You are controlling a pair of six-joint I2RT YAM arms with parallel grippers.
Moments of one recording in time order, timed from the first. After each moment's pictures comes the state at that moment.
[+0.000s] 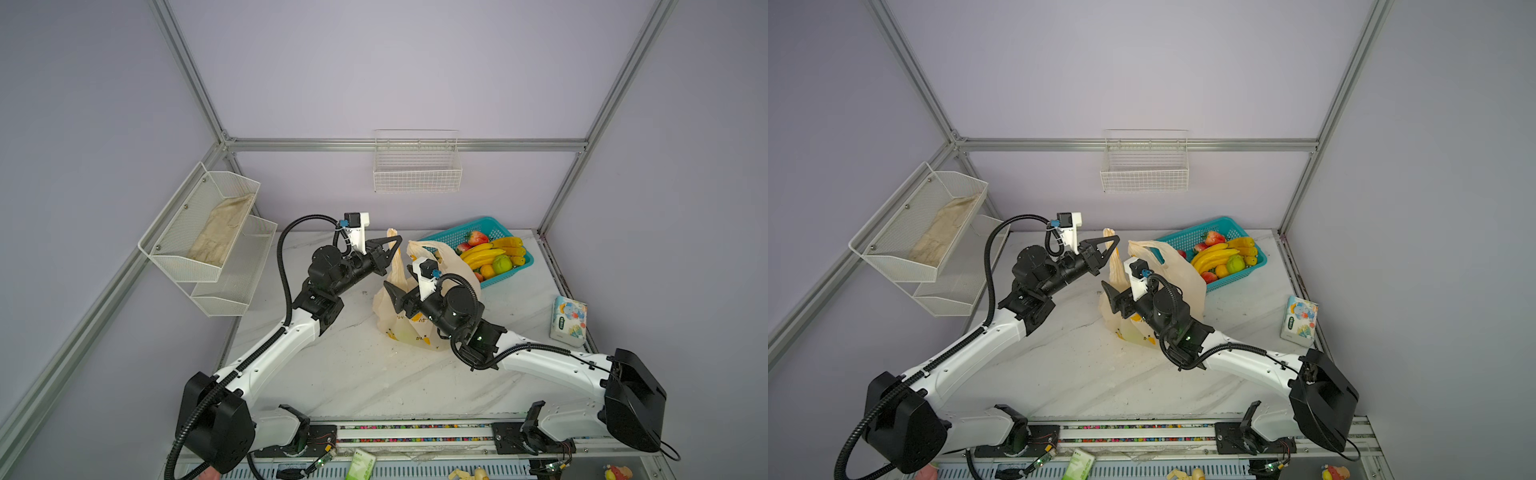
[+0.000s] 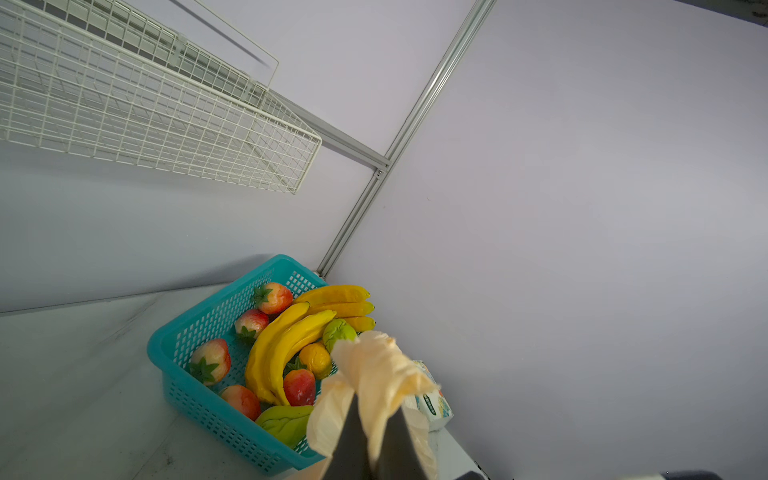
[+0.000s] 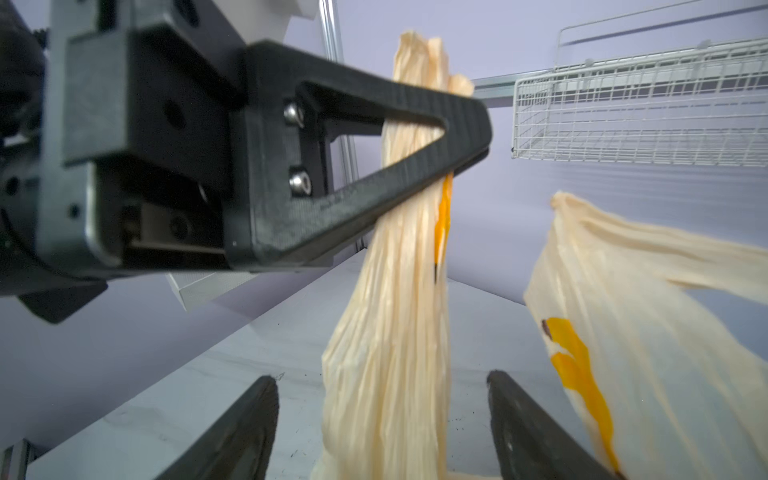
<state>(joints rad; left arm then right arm) -0.47 1.30 1.04 0.40 0.39 -0.63 0.97 1.37 0.88 0.55 0.24 0.13</state>
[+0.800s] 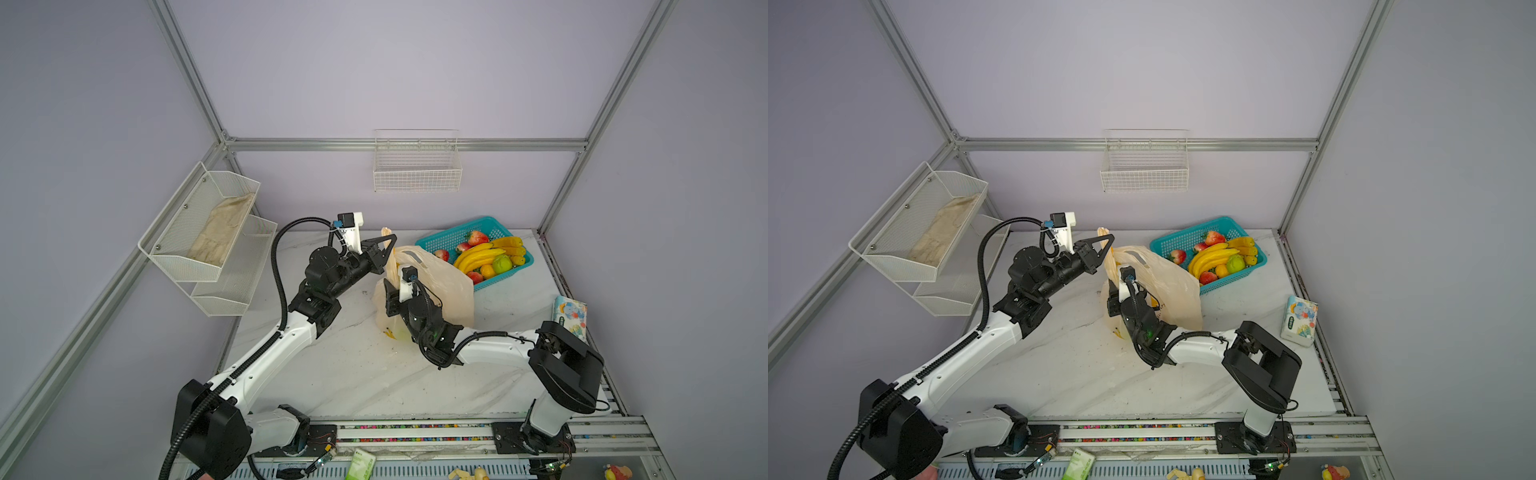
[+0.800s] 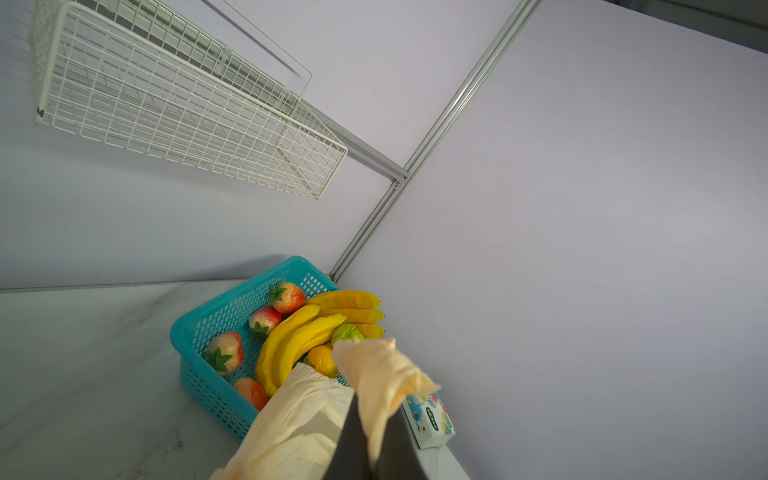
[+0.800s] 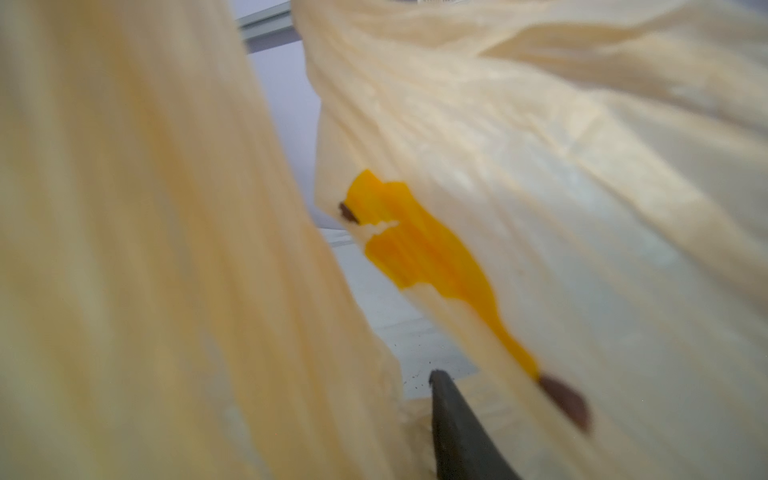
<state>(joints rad) -0.47 1.26 1.03 0.35 0.31 -0.67 1.01 1.68 0.93 0.69 0.55 0.20</state>
